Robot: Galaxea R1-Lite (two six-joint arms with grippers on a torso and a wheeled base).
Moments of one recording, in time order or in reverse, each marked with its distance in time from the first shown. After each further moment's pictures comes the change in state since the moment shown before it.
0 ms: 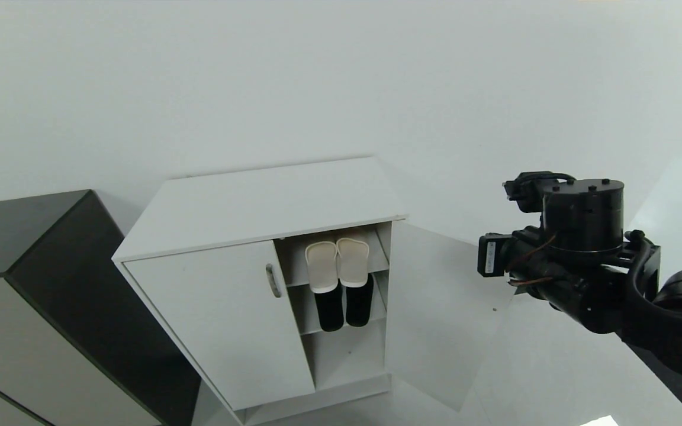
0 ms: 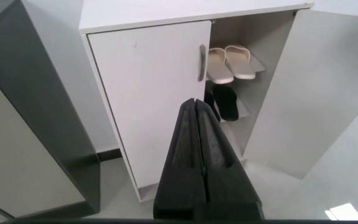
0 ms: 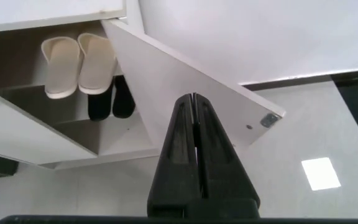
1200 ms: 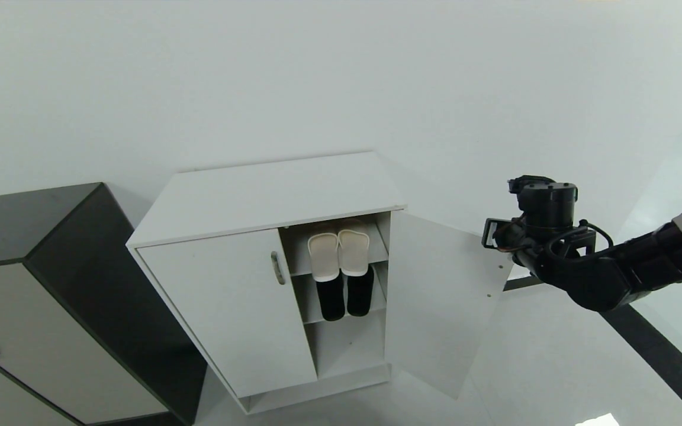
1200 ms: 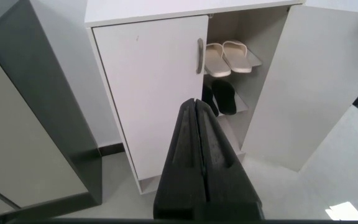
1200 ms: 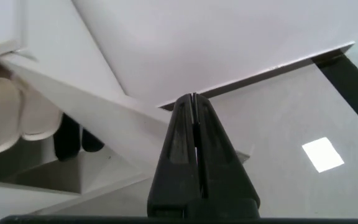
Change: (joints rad) left arm 0.001 0.000 0.000 0.000 0.000 0.001; right arm -0.253 0.332 -0.229 -0.140 0.086 0.039
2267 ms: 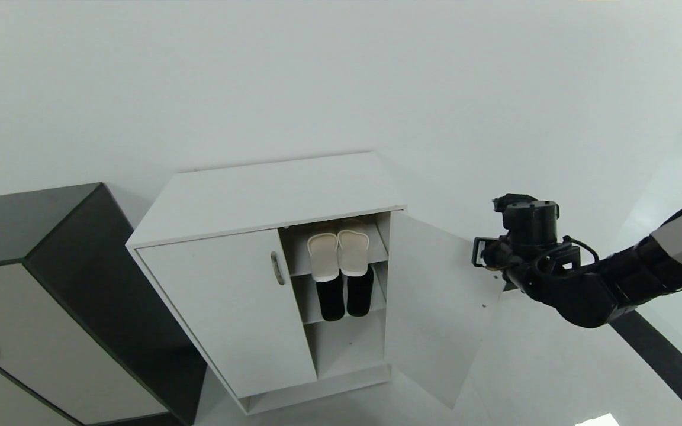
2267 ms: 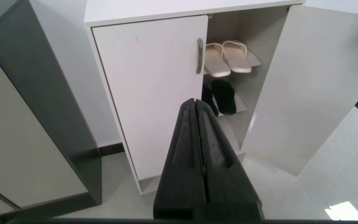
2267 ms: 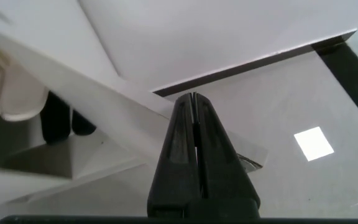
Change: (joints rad) left arm 0.000 0.000 0.000 0.000 0.000 -0.001; right arm 0.061 0.026 0.057 0.005 -0.002 -0.003
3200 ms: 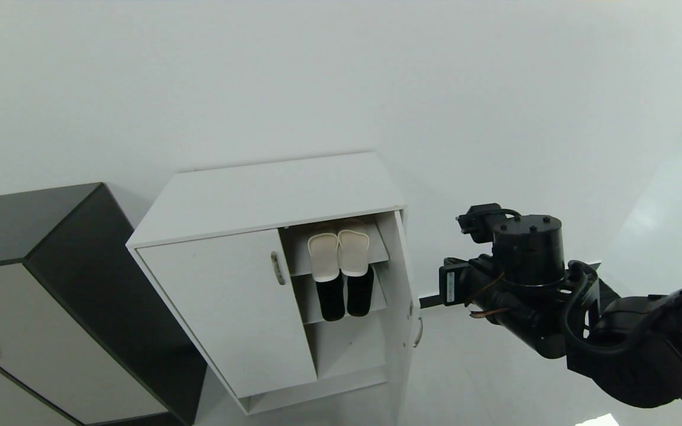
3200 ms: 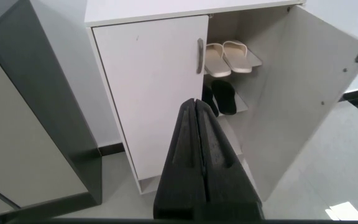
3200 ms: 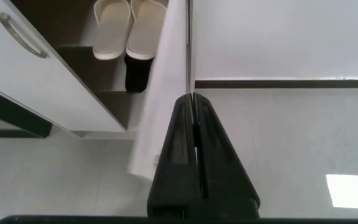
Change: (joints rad) left arm 0.000 0.000 0.000 0.000 0.000 0.000; right arm 0.286 -0.227 0.204 -0.004 0.002 -0.043
